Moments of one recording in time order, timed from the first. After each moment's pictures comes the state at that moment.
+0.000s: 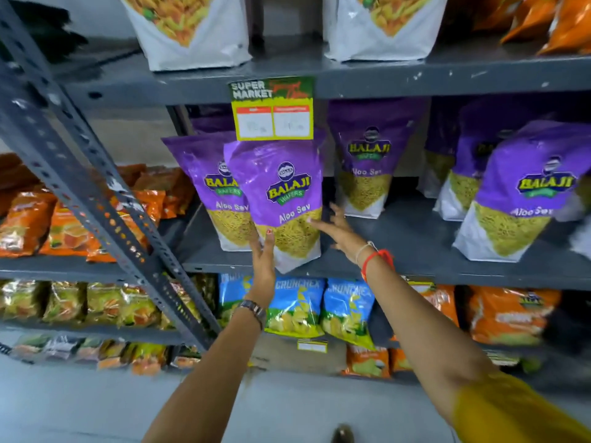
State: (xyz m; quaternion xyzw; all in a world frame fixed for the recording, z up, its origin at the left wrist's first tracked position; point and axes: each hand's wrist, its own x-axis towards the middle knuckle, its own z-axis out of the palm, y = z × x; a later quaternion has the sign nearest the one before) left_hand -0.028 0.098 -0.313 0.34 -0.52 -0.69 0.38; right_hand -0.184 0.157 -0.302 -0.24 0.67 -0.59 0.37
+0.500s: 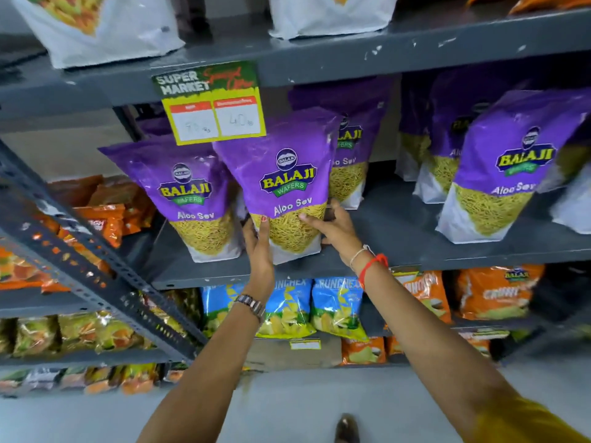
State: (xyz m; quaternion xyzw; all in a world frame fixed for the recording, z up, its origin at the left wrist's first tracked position) left_hand -0.088 0.097 -0.308 0.31 -0.51 -0.69 0.41; right_hand -0.198 0.181 -0.306 -0.24 0.62 -0.70 0.25
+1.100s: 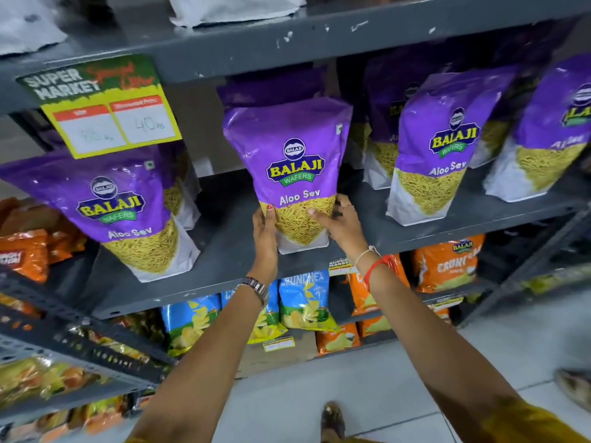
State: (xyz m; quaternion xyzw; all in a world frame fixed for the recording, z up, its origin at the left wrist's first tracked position) left_hand -0.163 0.138 -0.326 0.28 -0.56 -0.73 0.27; right_hand -0.246 0.254 -0.325 -0.14 0.68 -0.70 0.15
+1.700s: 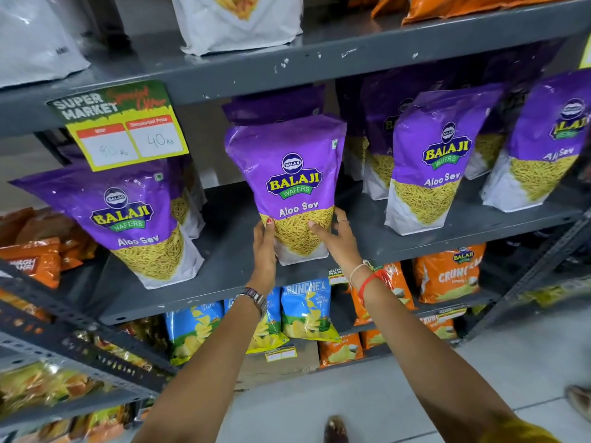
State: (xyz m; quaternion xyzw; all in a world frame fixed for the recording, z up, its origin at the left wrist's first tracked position) left_hand -0.149 0.144 -0.319 0.28 -0.57 -0.73 0.26; right_hand -0.230 0.257 -0.328 -0.14 0.70 -0.69 0.16
